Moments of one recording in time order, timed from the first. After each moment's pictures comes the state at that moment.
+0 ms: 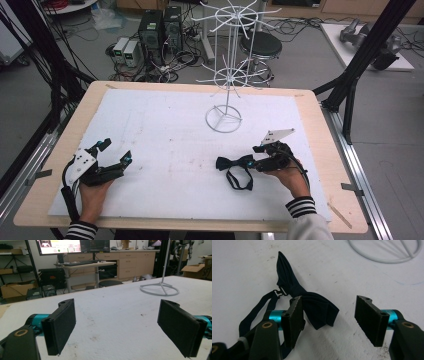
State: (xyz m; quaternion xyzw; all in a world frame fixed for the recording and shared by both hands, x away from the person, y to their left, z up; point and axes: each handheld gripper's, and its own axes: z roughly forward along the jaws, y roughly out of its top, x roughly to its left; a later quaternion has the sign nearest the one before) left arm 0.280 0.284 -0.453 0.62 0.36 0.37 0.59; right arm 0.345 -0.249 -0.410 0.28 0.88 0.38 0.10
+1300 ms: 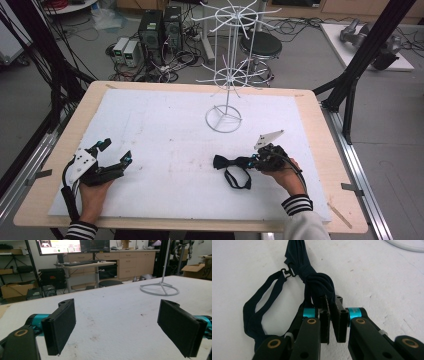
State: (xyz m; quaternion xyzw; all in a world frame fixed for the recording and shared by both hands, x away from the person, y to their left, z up) left arm 0.280 0.283 -0.453 0.62 0.36 0.37 0.59; right arm 0.346 -0.237 -0.418 0.25 0.91 0.33 0.07
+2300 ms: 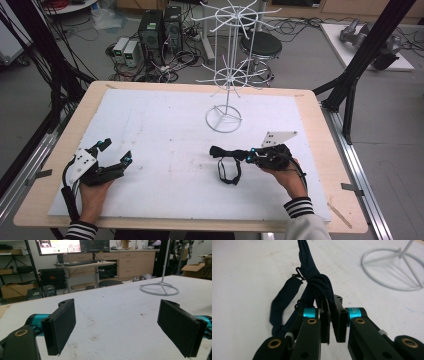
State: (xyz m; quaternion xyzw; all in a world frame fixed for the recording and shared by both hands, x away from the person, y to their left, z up) left arm 0.280 0.283 -0.453 0.62 0.36 0.37 0.59; right arm 0.335 -0.243 -0.401 0.22 0.86 0.44 0.11
